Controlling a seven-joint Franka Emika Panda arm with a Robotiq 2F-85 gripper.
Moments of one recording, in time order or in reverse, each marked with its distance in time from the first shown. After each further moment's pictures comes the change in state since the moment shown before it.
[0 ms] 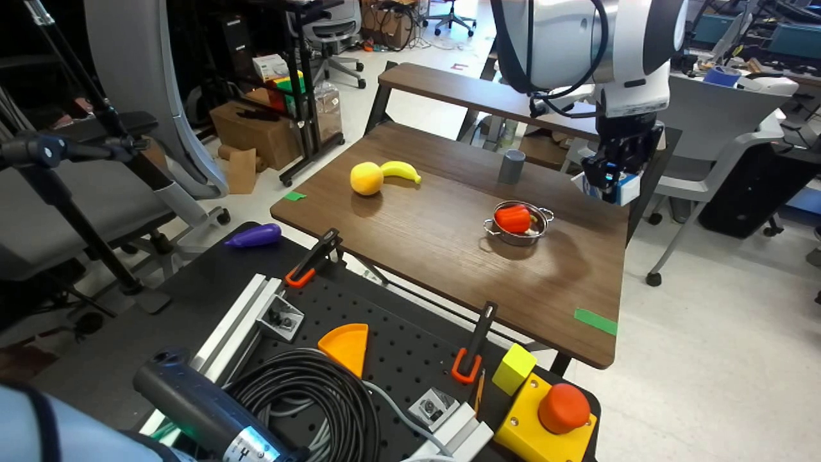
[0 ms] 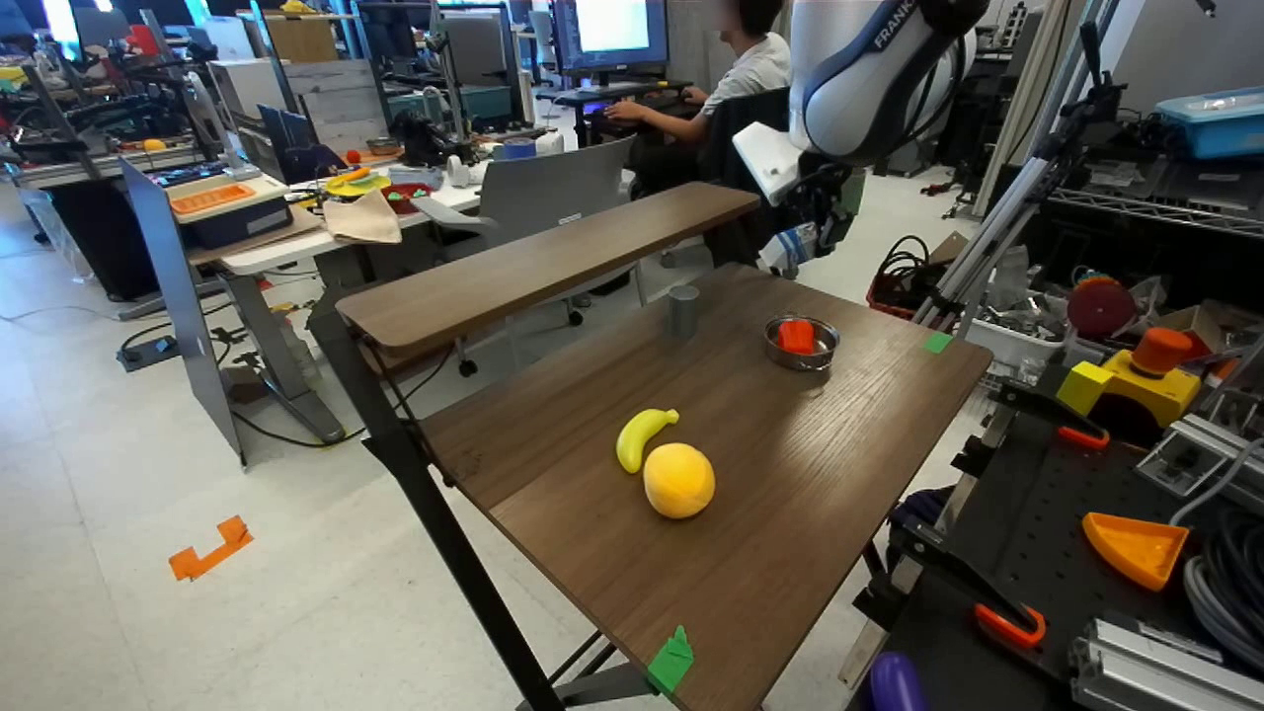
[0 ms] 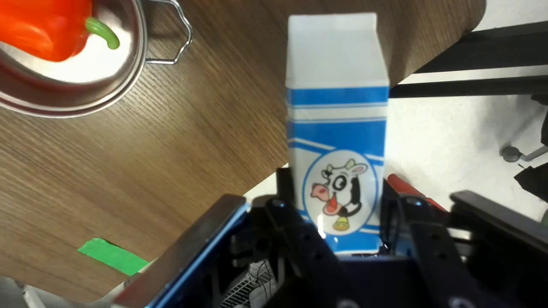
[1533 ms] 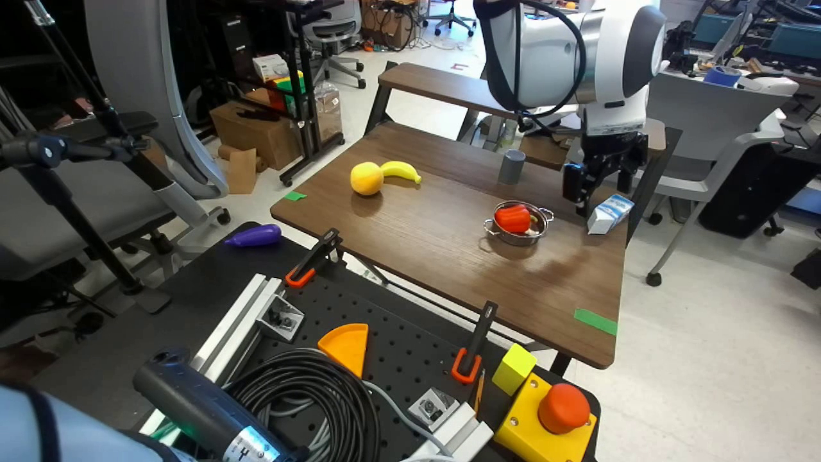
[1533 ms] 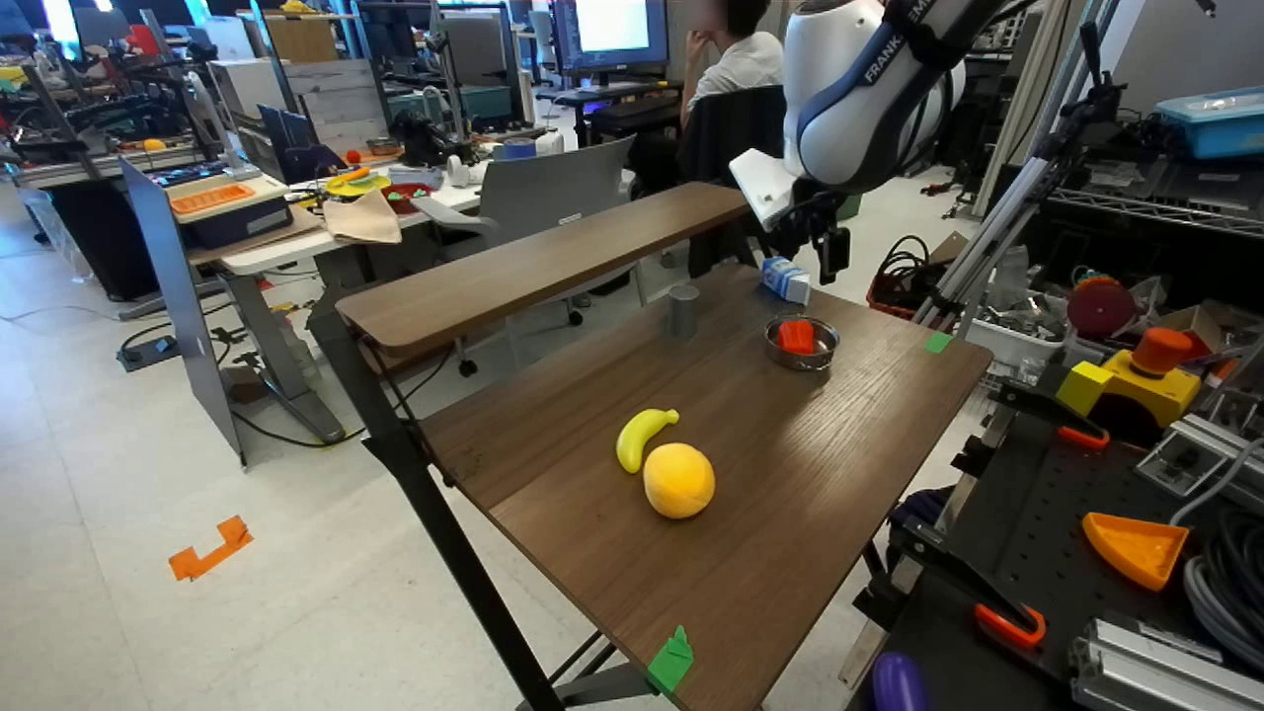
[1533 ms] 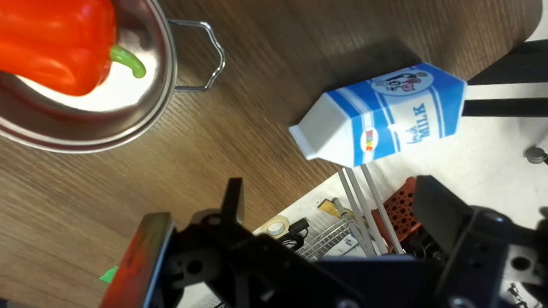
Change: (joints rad) arm -0.004 0.041 0.022 0.001 0.009 0.009 0.036
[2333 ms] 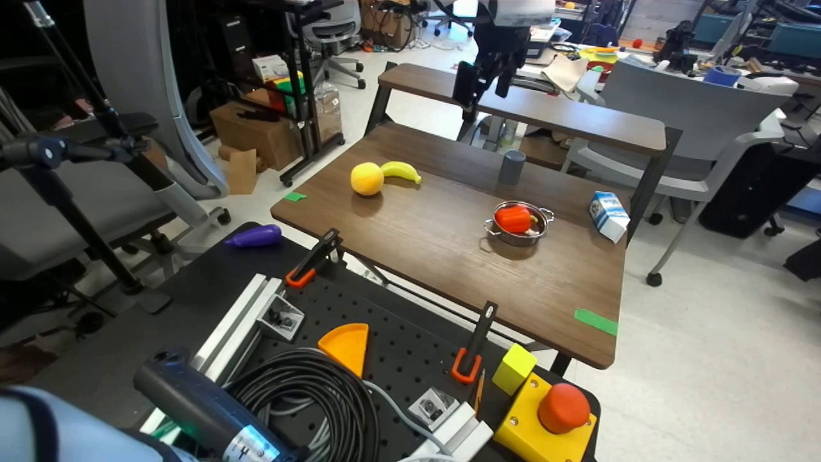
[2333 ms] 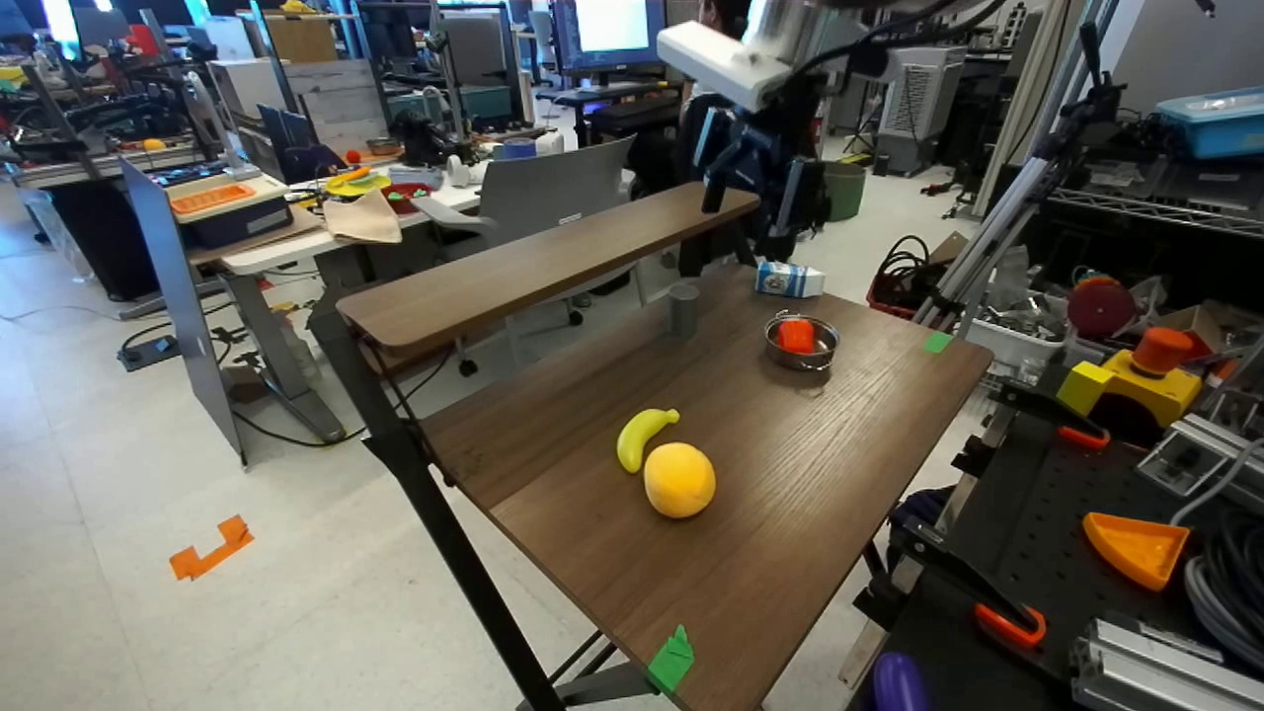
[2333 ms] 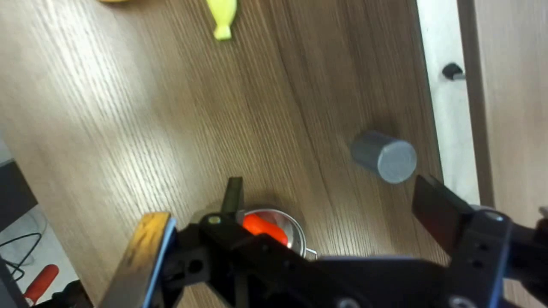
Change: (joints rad) arm -0.061 -0.452 0.372 -0.322 0.272 -0.008 -0.414
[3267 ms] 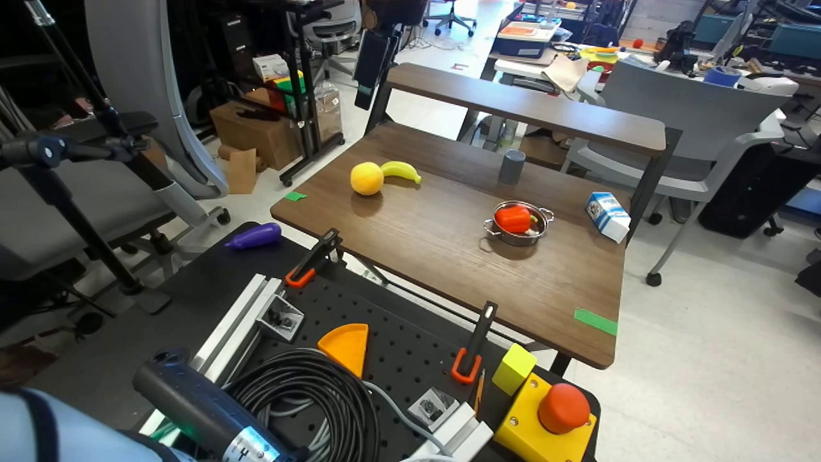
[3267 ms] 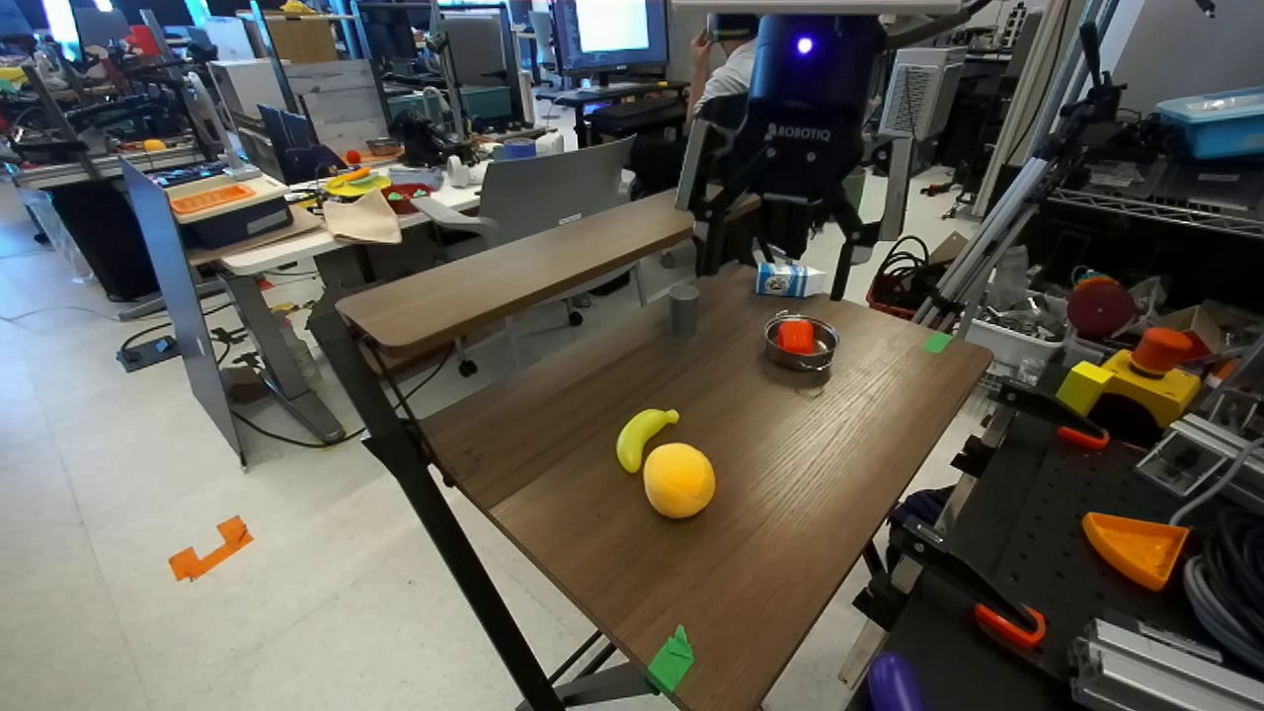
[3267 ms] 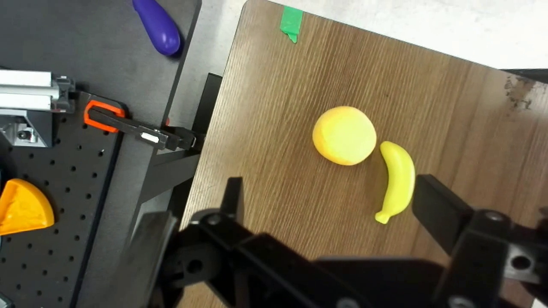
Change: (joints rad) arm 0.035 -0.208 0.144 -0.139 0.228 -0.359 -0.526
